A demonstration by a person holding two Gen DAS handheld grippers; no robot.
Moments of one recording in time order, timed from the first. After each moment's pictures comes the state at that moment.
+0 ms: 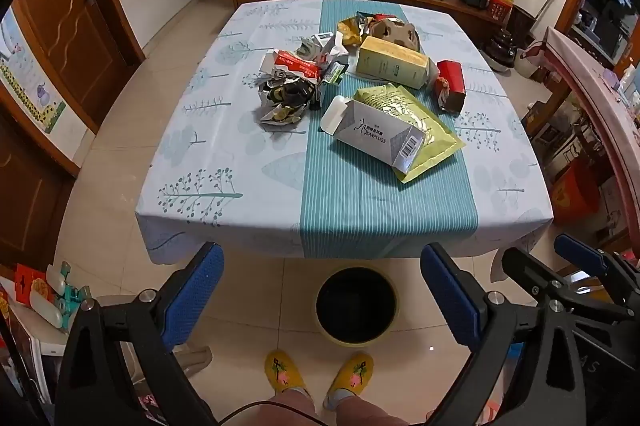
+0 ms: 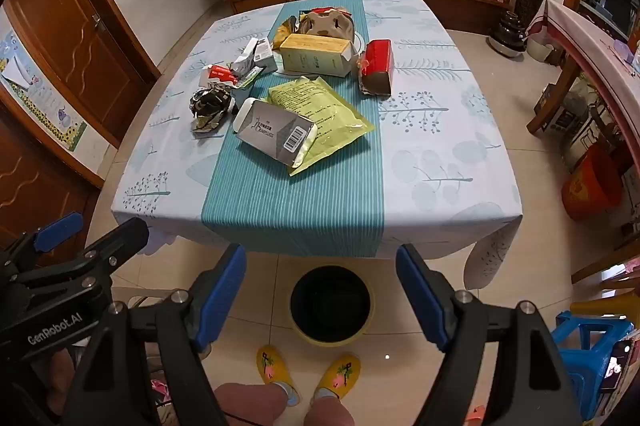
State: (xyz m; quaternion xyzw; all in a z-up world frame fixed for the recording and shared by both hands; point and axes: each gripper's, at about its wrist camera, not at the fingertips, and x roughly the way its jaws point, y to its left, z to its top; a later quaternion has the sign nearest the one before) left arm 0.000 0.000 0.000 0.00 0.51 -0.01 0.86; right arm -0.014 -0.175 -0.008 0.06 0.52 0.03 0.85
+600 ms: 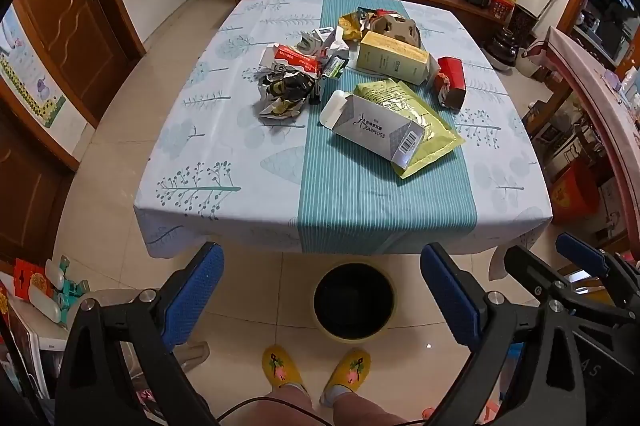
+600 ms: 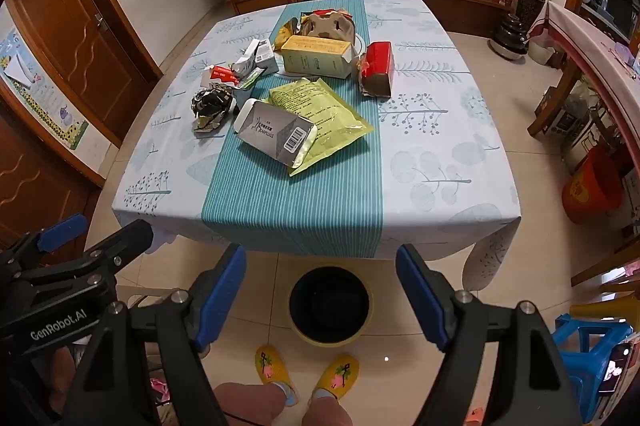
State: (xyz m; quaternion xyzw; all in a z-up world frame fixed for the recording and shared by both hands) left arm 0.000 0.001 -0.003 0.00 0.52 -0.01 0.86; right arm -0.015 -0.177 -0.006 0.06 0.52 0.03 0.85
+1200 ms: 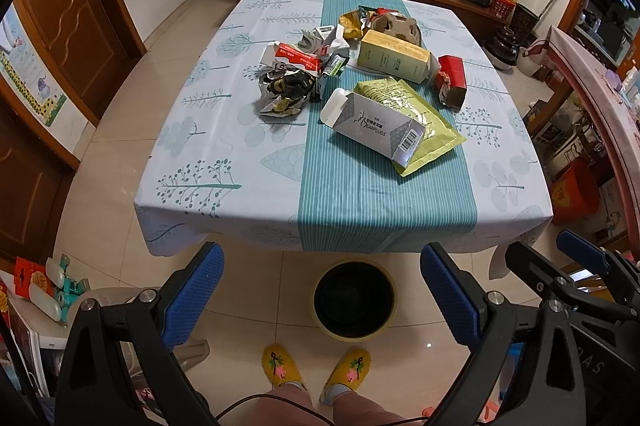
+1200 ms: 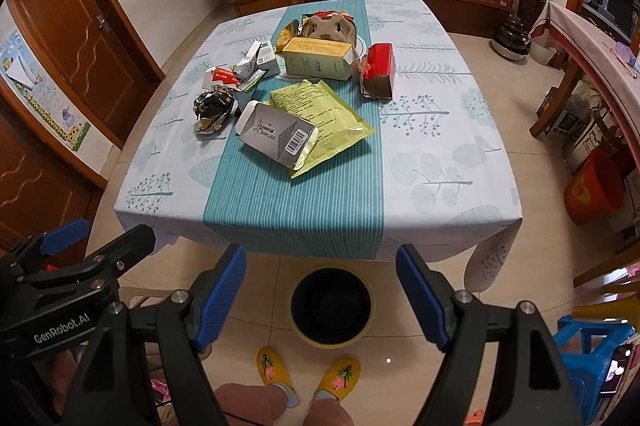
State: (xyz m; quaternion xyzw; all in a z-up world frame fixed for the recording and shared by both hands) left arm -0.001 0.002 -0.001 0.00 0.52 -0.01 0.86; right arm -0.015 -0.179 -0.004 0.06 0.51 0.03 0.86
